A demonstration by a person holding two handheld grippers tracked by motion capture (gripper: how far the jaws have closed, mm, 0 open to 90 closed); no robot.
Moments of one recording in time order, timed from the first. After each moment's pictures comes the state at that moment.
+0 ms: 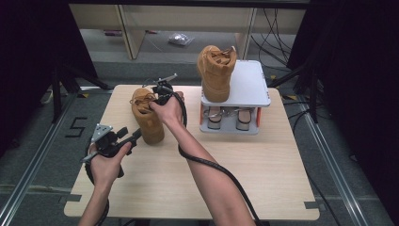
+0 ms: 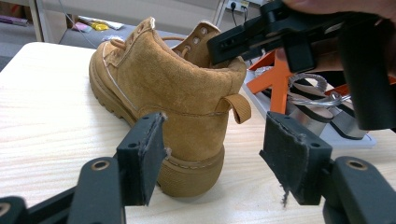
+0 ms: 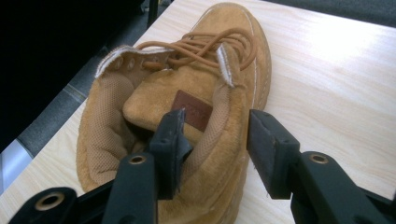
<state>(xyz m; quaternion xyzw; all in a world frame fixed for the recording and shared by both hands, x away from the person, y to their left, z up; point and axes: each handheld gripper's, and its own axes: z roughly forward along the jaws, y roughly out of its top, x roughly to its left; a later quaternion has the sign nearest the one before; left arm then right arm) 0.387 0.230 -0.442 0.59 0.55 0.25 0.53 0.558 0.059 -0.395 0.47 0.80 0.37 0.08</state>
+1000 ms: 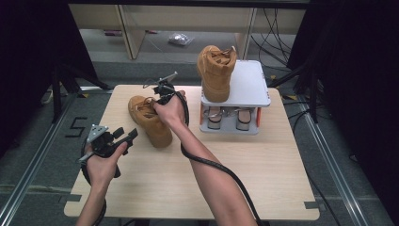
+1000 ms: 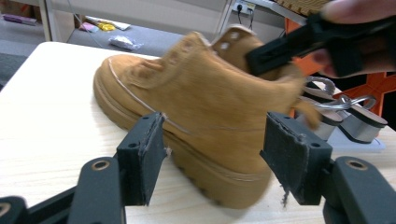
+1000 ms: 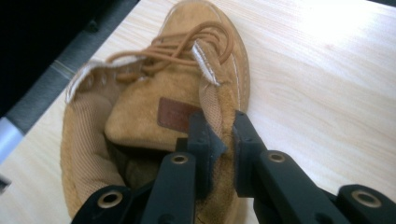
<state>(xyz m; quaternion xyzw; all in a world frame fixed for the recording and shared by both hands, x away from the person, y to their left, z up) 0.386 0.242 -0.442 0.58 0.56 0.25 0.53 0.547 0.050 -0.380 0.49 0.81 0.32 0.07</state>
